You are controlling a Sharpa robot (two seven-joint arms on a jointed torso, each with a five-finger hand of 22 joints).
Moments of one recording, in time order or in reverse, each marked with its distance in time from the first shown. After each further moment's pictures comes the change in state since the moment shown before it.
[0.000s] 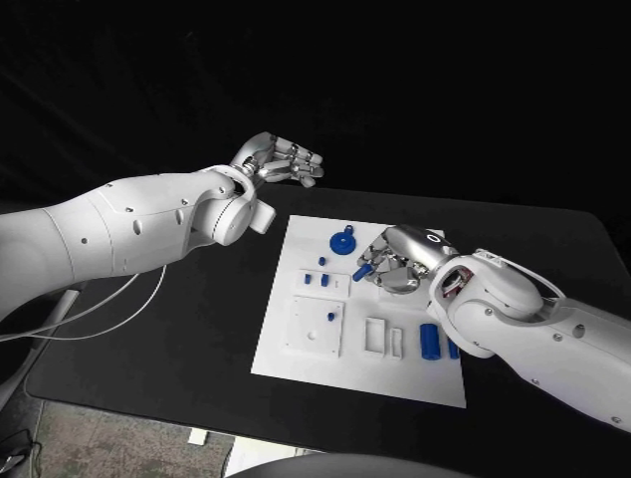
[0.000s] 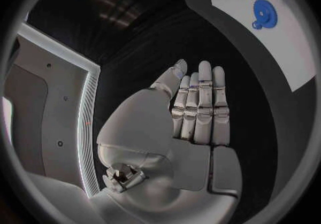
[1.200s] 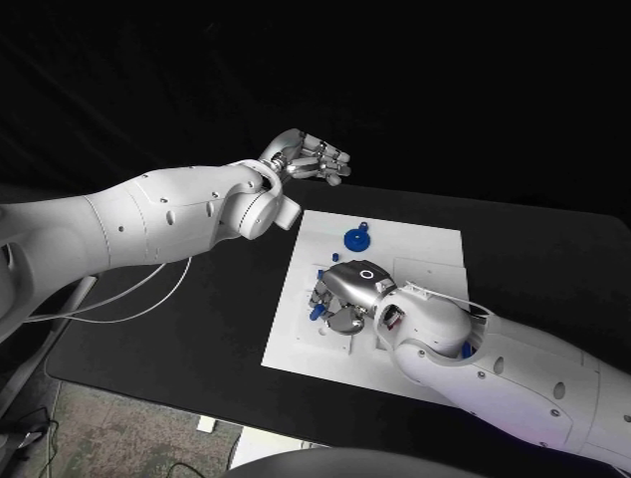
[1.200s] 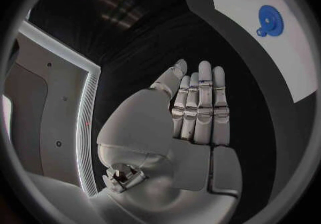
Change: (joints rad) left arm 0.000 0.049 -0.003 -0.024 0.003 0.012 -0.001; left_hand 0.000 0.000 0.000 0.000 0.000 0.000 0.000 0.000 0.000 0.000 0.000 0.000 0.000 0.000 0.000 0.000 0.000 0.000 0.000 0.000 0.000 0.000; right arm -0.002 0.190 -0.142 -0.068 -0.192 0.046 0.015; right_hand -0.010 0.009 0.002 -0.021 0.005 0.012 -0.012 -0.001 0.000 0.007 0.000 -0.002 -0.002 0.004 -0.003 -0.004 0.008 -0.008 -0.004 -0.003 -0.007 0.018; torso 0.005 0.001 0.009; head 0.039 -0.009
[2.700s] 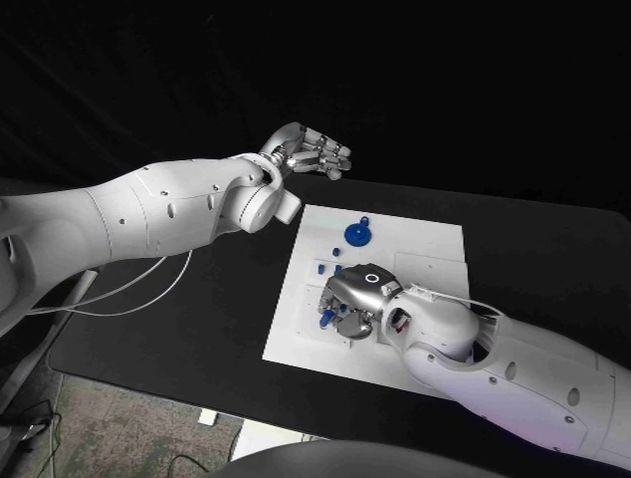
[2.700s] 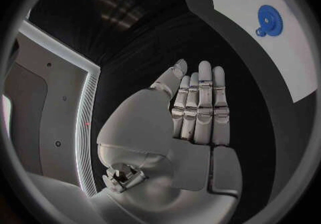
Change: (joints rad) left arm -0.001 -0.001 -0.001 -0.008 0.001 0.008 -0.003; left_hand -0.004 0.004 0.000 0.000 0.000 0.000 0.000 0.000 0.000 -0.003 -0.003 0.000 0.000 0.000 0.000 0.000 0.000 0.000 0.000 0.000 0.000 -0.002; right arm -0.006 -0.037 -0.009 0.040 -0.040 0.064 -0.012; right_hand -0.007 0.002 -0.003 -0.008 0.000 0.003 -0.003 0.001 0.000 0.003 -0.004 0.000 0.001 0.001 0.002 -0.001 0.002 0.007 0.000 0.000 0.000 0.006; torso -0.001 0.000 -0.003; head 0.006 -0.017
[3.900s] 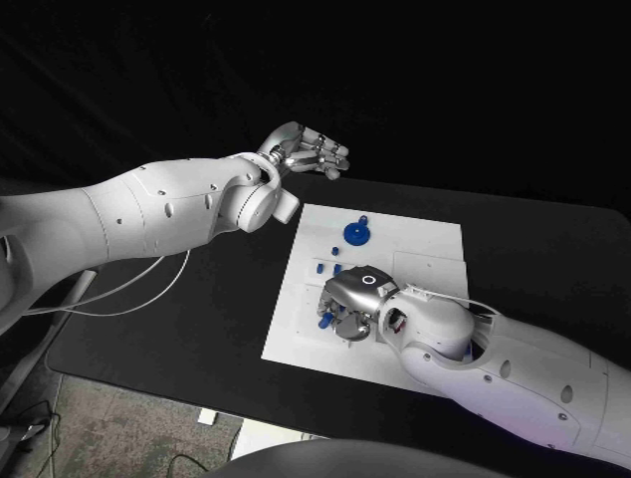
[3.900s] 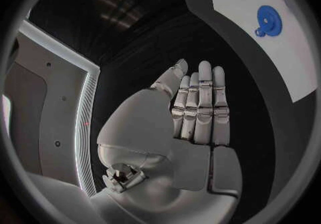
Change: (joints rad) left arm 0.000 -0.001 0.000 0.000 0.000 0.004 -0.003; left_hand 0.004 0.004 -0.003 0.003 0.000 0.000 0.000 0.000 0.000 0.000 0.000 0.000 0.000 0.000 0.000 0.000 0.001 0.000 0.000 0.000 0.000 -0.003; right arm -0.001 0.012 -0.009 -0.019 -0.003 0.026 0.000; right_hand 0.001 0.001 -0.003 -0.003 -0.001 -0.002 0.002 -0.003 0.000 0.000 0.000 0.000 0.000 0.000 0.000 -0.003 0.001 -0.005 0.000 0.000 -0.004 0.003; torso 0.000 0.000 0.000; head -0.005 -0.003
